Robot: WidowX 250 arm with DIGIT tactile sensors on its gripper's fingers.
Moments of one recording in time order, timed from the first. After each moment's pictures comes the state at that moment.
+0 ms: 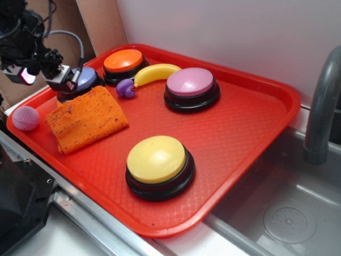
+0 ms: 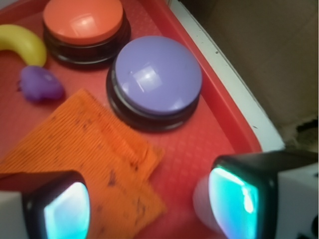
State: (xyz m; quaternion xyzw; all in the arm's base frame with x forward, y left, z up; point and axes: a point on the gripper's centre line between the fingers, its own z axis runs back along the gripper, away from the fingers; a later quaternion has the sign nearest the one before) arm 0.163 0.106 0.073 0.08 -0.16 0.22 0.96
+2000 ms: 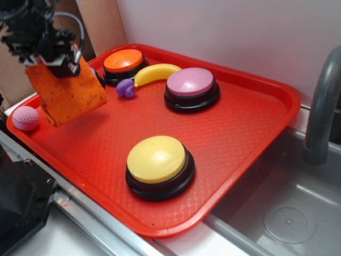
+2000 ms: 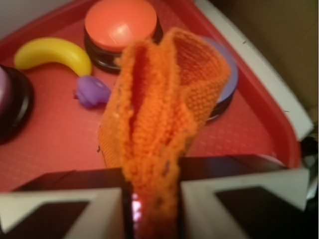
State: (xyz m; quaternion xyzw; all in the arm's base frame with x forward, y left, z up) arm 0.177 0.057 0.123 0.03 -0.14 0.25 0.96
